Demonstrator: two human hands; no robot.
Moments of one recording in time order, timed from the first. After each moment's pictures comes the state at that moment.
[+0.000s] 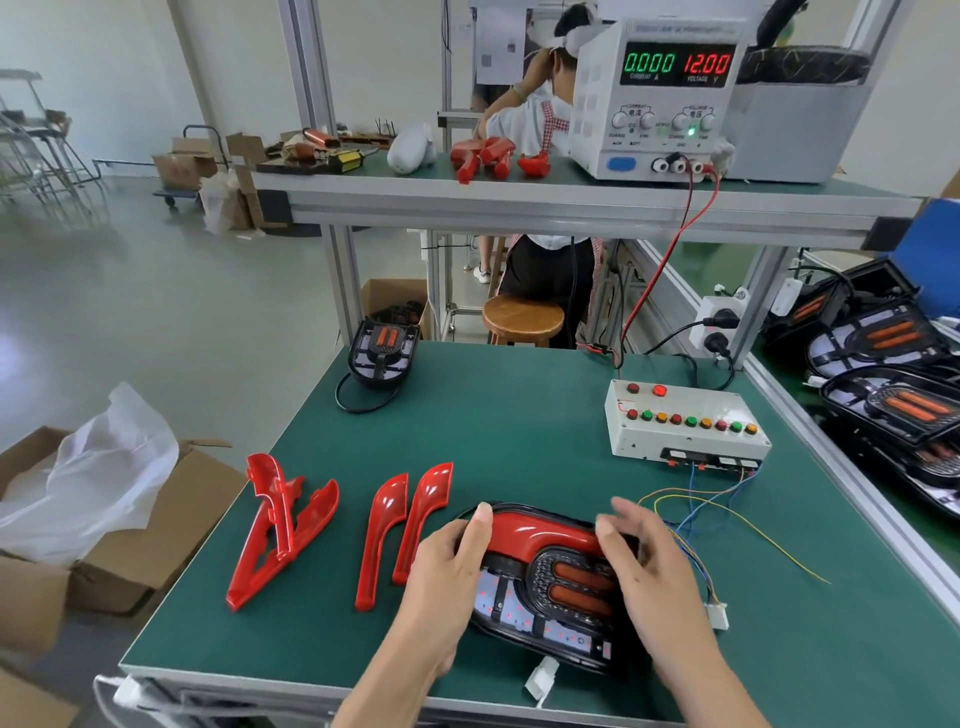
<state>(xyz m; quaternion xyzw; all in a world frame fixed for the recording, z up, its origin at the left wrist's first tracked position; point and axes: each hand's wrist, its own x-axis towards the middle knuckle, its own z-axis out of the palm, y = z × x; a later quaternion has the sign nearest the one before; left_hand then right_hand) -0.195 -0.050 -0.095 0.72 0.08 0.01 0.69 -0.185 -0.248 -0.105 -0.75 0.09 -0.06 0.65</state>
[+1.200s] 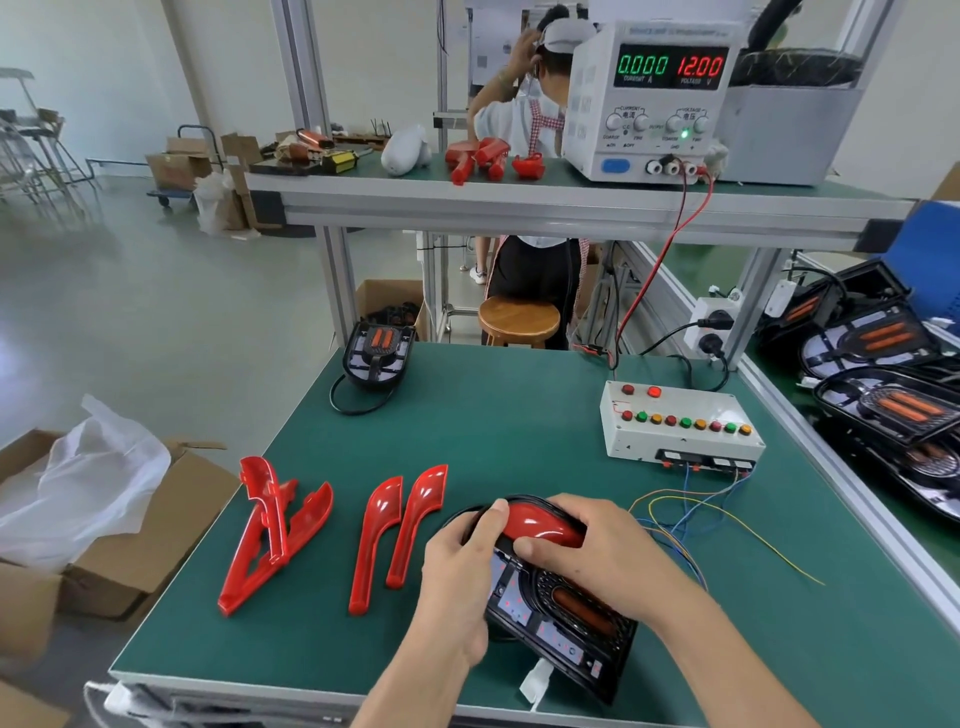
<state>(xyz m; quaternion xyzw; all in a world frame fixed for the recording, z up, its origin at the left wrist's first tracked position) -0.188 -0.077 -0.076 0.54 0.19 -0.05 0.82 -0.152 -0.241 -0.066 -0.91 -0.15 0.07 0.38</state>
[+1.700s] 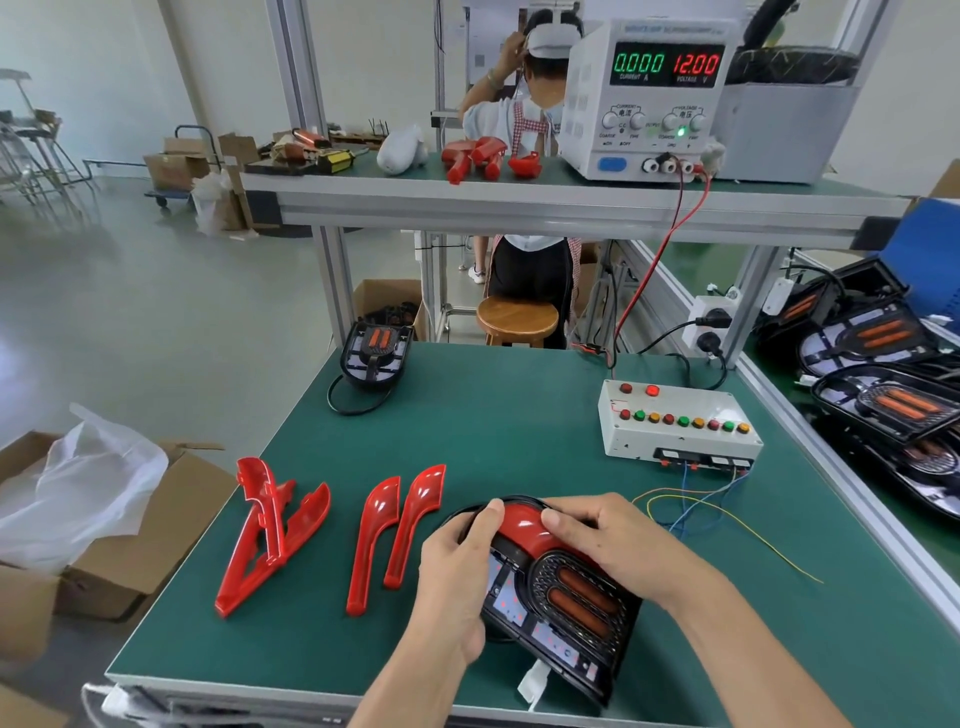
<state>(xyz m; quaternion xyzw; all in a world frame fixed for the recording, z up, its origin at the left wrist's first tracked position) -0.187 -0.077 -0.075 0.54 0.20 -0.05 0.82 -0.139 -0.257 -0.066 -0.83 -0.19 0.18 0.49</state>
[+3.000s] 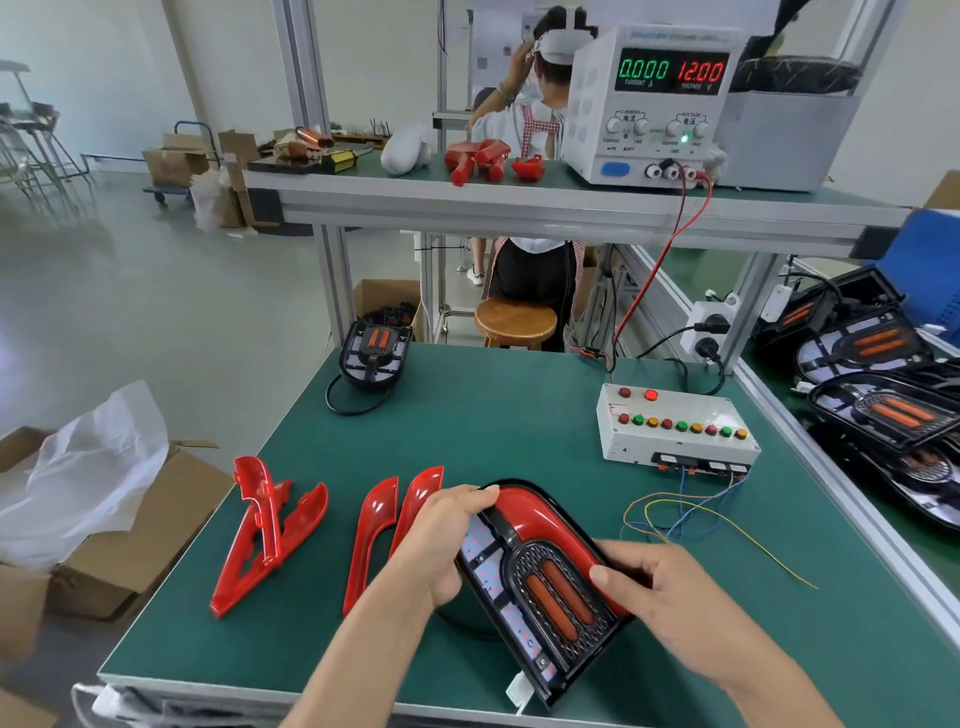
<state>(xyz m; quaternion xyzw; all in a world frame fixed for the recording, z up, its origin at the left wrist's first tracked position) -0.138 -0.050 -0.080 0.56 0.16 -0.17 0.79 -0.183 -0.287 -0.075 -0.81 -0.14 0.15 0.56</state>
